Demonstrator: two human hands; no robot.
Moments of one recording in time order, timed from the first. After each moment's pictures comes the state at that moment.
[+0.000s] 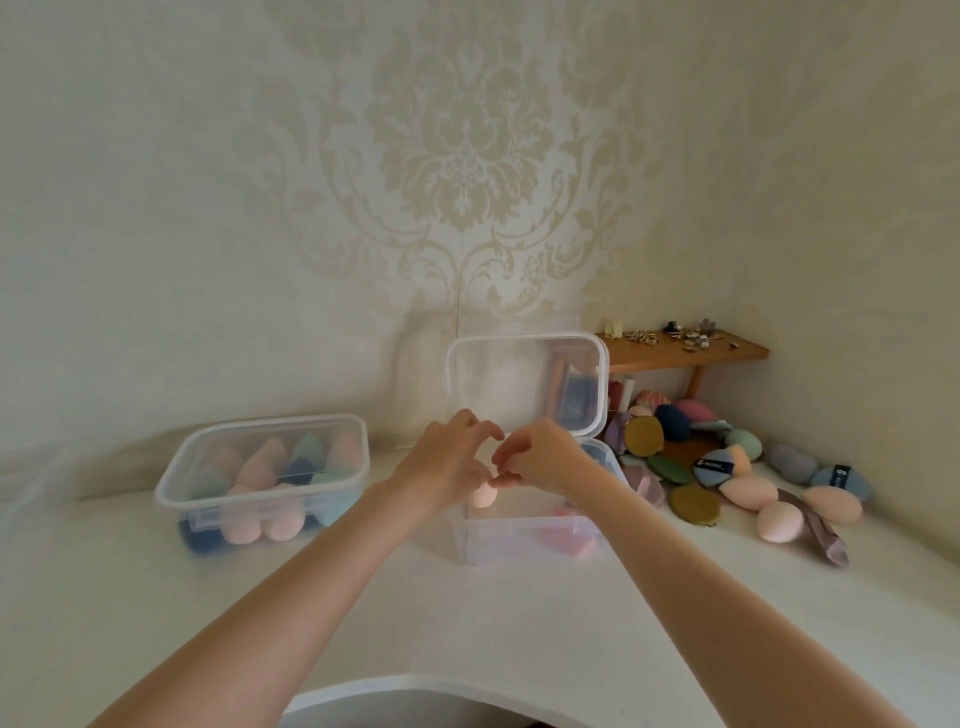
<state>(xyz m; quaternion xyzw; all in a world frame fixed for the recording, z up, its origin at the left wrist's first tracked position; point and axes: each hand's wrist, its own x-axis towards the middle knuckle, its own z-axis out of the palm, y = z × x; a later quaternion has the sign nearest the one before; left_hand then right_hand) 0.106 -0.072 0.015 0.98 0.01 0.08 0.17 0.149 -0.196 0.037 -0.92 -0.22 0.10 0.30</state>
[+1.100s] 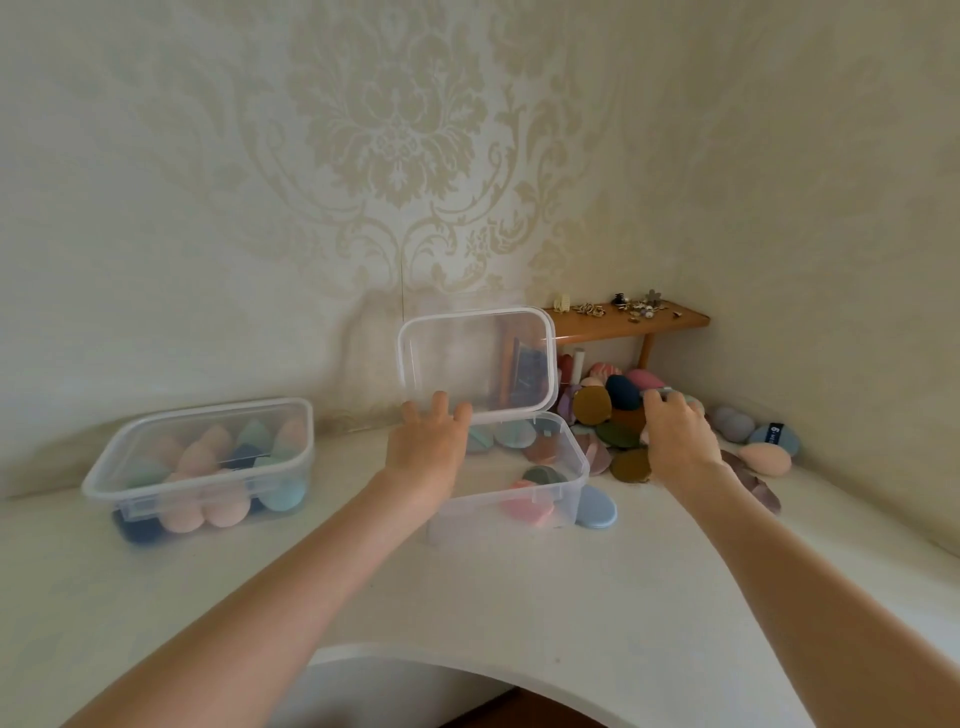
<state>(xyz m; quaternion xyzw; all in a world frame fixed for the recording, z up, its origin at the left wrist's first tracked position) 0.105 -0.126 0.014 0.99 0.09 0.10 -0.05 0.193 -0.343 0.016 -0.99 -0.05 -0.15 0.03</state>
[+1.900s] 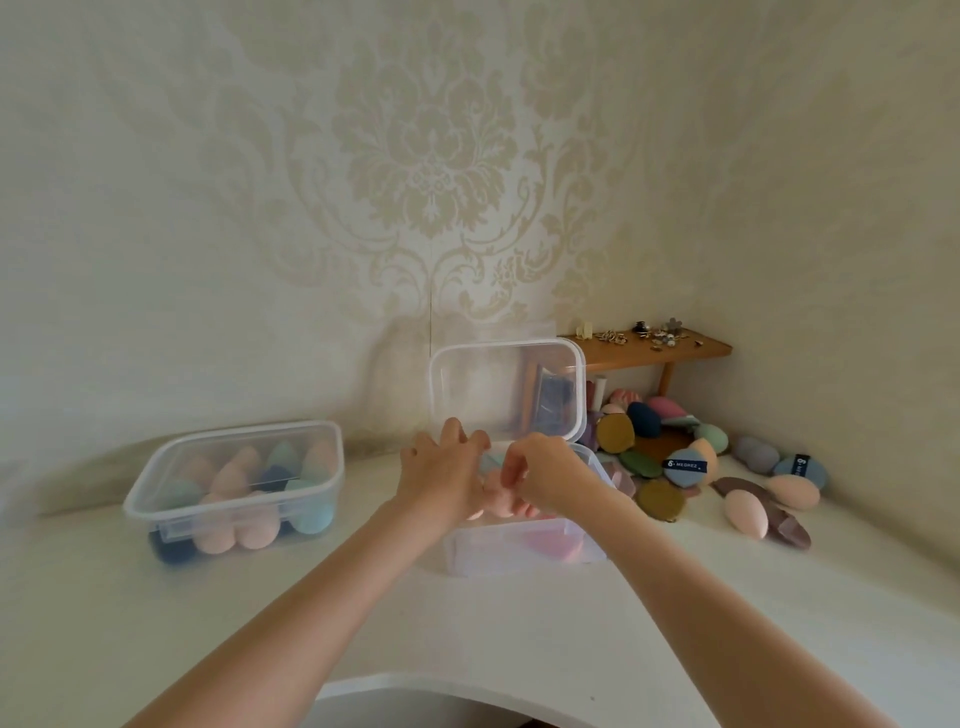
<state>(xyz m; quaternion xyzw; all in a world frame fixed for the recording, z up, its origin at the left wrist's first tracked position) 0.097 -0.111 0.016 0.99 0.08 0.07 0.10 0.141 -0.225 0.032 -0.94 -0.24 0.08 0.22</state>
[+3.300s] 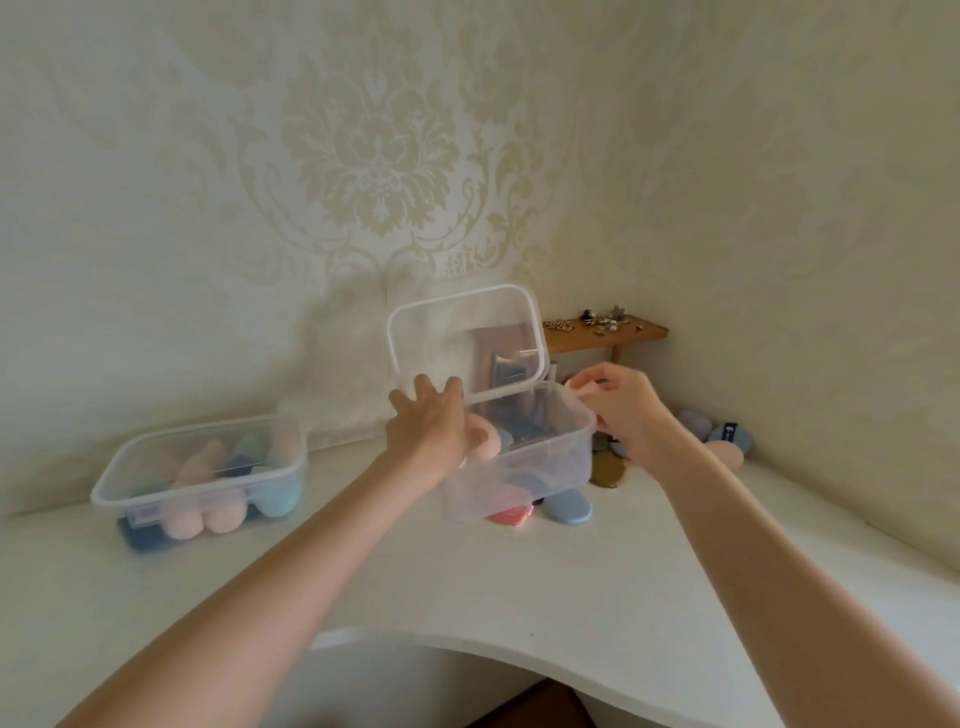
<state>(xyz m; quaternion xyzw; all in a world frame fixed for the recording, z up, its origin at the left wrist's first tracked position) 0.089 -0.148 0.051 0.97 0.13 0.13 0.16 0.153 -0.324 0.065 -0.81 -0.05 -0.02 0.58</state>
